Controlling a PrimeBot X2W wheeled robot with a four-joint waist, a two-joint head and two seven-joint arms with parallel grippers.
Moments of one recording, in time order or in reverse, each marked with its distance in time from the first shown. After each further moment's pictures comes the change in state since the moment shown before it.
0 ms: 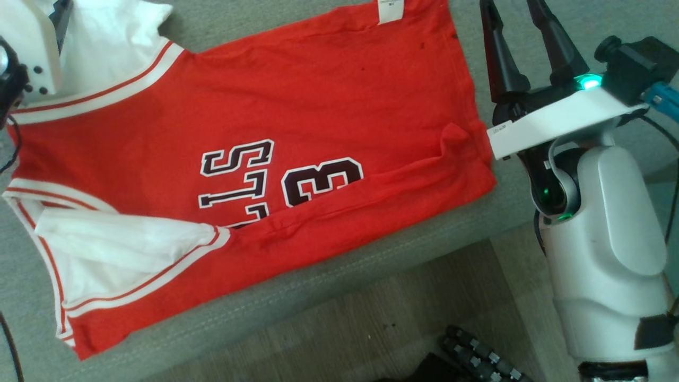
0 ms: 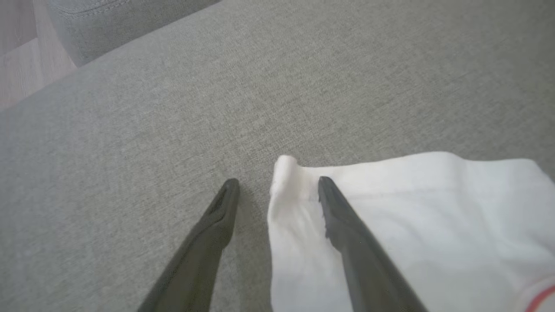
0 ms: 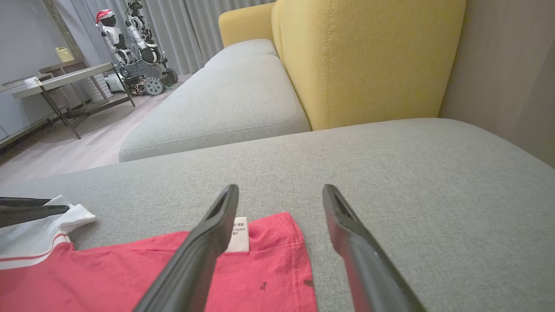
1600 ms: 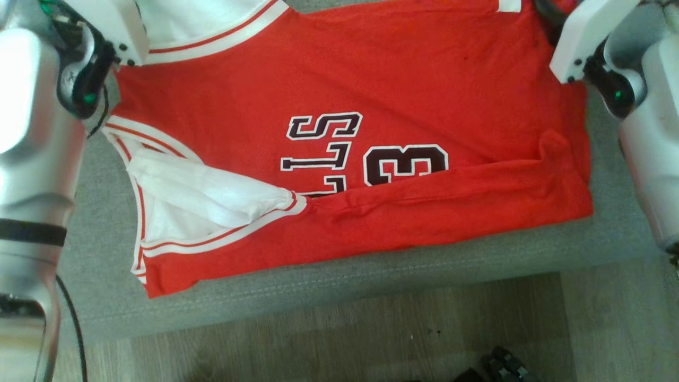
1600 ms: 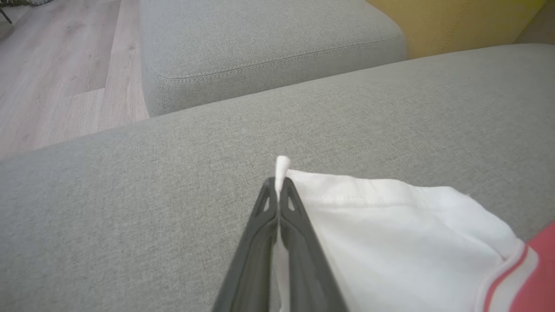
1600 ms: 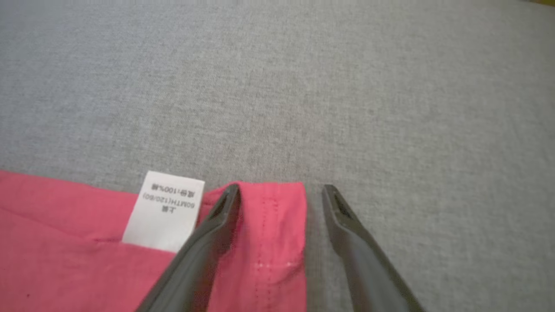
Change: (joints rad) left arm -0.033 -0.161 -0.047 -0.009 -0.042 0.026 -0.364; right arm -0.467 -0.268 0.265 0.656 0.138 0.000 0.266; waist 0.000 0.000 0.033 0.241
